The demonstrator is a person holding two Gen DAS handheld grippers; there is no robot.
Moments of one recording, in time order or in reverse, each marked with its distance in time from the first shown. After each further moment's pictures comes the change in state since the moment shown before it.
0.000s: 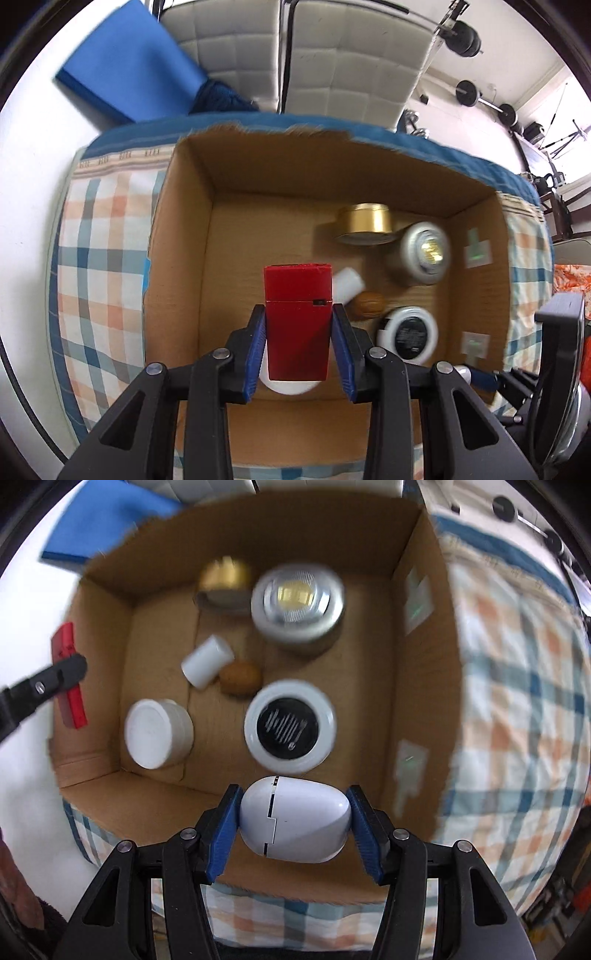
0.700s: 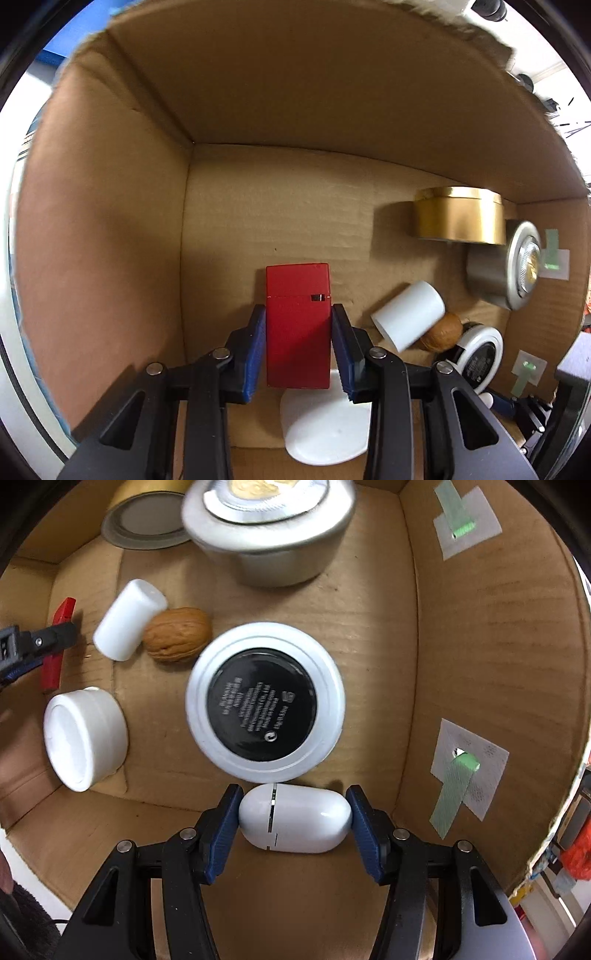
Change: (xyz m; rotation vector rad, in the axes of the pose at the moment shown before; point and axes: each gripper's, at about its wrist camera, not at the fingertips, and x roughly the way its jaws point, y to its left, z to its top) left arm 0.105 0.026 0.034 -0.003 0.228 -0.006; right arm 0.063 -0.005 0.009 0.091 0.166 -0.114
